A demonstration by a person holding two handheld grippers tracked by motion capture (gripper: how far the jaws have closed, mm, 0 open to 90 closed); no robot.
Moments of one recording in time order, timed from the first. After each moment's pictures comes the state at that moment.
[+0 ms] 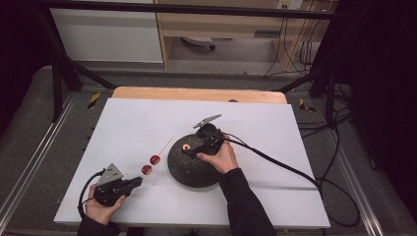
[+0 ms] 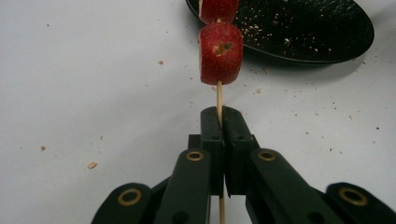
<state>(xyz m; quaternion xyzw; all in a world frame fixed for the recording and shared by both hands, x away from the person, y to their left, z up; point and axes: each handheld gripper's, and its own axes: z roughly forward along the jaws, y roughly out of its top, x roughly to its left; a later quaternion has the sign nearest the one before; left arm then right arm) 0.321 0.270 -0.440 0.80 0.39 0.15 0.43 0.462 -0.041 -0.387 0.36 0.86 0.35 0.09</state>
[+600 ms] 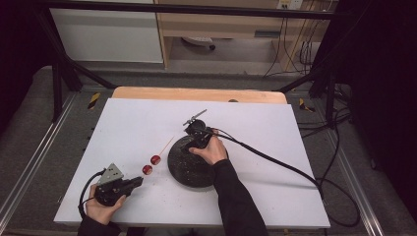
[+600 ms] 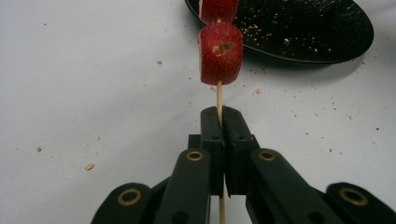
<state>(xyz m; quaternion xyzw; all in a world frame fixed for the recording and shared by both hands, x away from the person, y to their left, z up) 0.322 0.269 -0.441 0.80 0.39 0.15 0.43 0.489 -0.012 -0.402 0.34 0.89 0.29 0.08</state>
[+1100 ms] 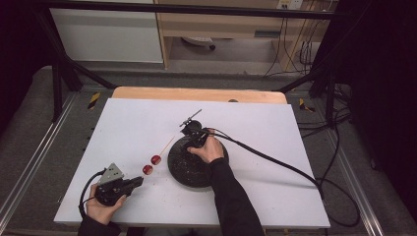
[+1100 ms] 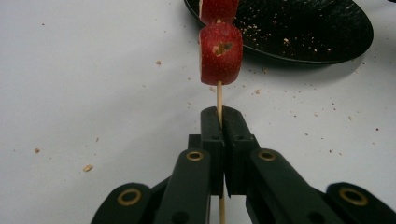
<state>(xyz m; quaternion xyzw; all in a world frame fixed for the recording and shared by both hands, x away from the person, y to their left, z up) 0.322 0.268 -0.441 0.80 0.39 0.15 0.43 0.496 -0.003 -0.409 0.34 0.90 0.28 0.05</state>
